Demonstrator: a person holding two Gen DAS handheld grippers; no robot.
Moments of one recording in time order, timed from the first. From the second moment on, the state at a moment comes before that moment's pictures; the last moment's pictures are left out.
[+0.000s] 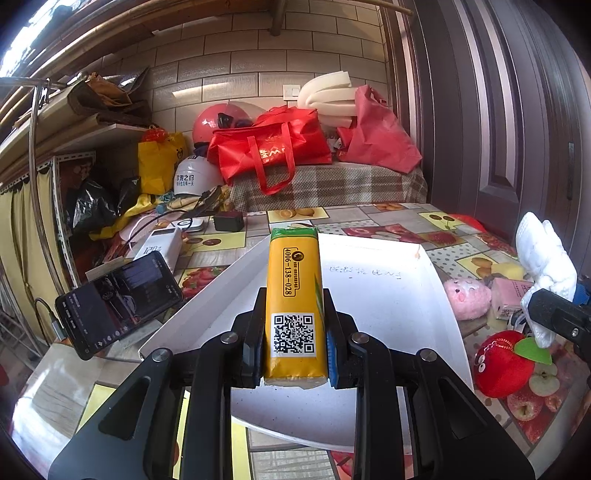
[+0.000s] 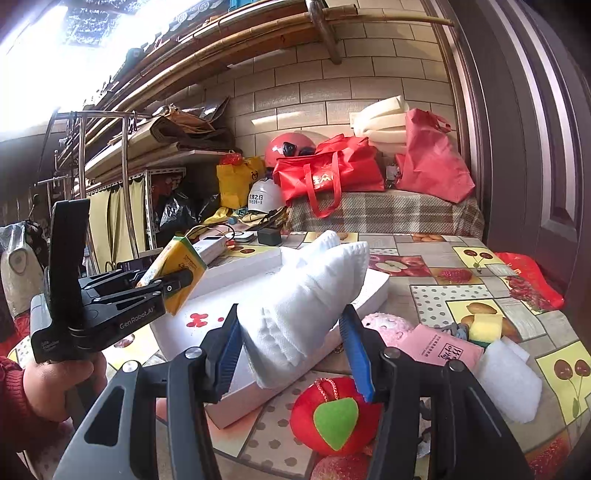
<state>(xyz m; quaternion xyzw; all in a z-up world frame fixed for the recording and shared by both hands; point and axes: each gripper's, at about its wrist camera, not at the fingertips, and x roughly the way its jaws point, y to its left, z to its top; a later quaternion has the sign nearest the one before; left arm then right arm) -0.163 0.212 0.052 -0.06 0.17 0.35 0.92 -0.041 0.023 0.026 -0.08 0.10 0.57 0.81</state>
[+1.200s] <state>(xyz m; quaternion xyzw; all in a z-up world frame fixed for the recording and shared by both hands) -0.133 0.292 0.045 -0.11 0.22 0.38 0.89 -0.020 0.141 0.023 -0.11 0.14 0.56 0.81</state>
